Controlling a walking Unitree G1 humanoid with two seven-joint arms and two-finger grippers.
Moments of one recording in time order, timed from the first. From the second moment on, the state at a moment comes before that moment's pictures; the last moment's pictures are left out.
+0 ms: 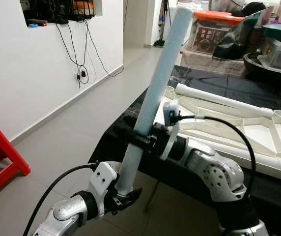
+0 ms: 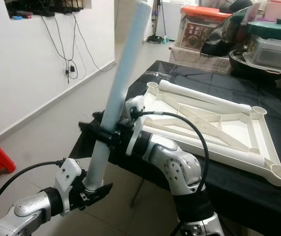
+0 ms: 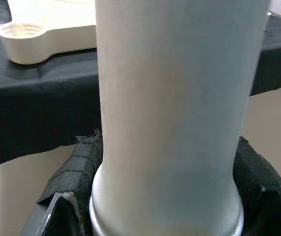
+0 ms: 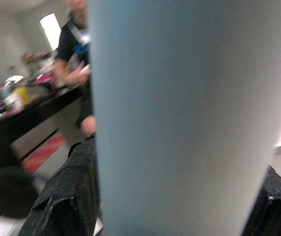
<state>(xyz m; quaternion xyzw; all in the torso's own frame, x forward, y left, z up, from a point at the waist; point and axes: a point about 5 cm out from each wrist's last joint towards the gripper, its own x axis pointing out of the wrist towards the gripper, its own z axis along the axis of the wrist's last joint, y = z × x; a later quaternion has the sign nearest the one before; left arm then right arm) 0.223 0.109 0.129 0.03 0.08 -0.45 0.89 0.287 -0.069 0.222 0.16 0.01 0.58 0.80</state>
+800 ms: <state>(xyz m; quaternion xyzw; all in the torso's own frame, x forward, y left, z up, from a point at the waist) 0.205 0.104 0.121 -0.01 0.11 -0.47 0.88 0.279 -0.070 0.212 0.14 0.03 0.61 0.78</state>
